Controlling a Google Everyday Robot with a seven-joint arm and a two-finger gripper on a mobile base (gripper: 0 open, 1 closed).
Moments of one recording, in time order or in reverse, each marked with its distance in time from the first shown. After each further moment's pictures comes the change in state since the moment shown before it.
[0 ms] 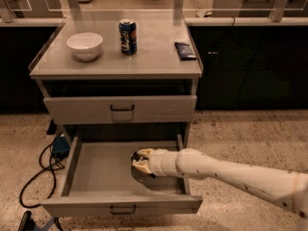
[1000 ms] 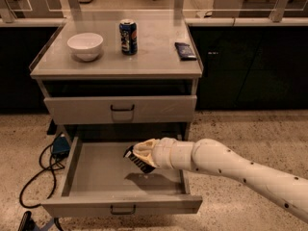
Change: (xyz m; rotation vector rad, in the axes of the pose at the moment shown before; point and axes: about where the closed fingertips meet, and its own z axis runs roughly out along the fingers) arm -0.116 0.025 -0.109 0.004 -0.114 -0.124
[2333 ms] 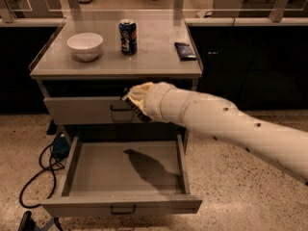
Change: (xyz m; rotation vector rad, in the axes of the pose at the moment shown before) arm -0.169 -0.098 -0.059 0.319 0.015 -0.092
